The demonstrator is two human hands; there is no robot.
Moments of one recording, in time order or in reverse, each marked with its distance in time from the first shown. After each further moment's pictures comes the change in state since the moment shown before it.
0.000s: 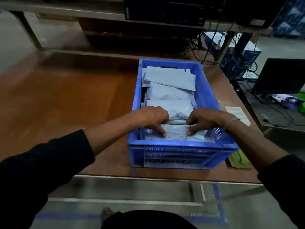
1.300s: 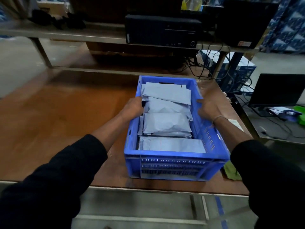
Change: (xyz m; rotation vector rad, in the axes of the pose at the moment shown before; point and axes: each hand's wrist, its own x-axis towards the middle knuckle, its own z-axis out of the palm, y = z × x) left_hand -0.011 -0.049 -0.033 -0.463 0.464 -0.641; right_hand 0.035 0.067 -0.021 0.353 0.618 0.485
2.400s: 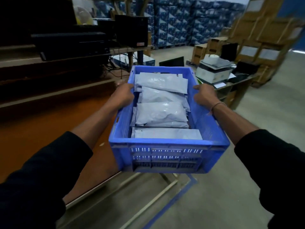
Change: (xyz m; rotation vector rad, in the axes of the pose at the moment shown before) left_hand -0.127 0.107 -0.028 -0.151 -0.116 0.668; right_hand -0.318 0.010 -0.115 0.061 0.462 0.577
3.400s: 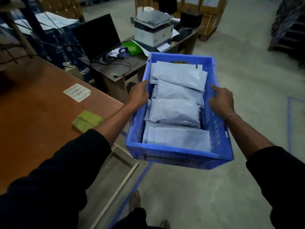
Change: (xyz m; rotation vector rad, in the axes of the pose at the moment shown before) left_hand 0.127 0.267 0.375 -0.161 -0.307 0.264; right_hand 0.047 0.408 -0.062 0.000 0.212 0.486
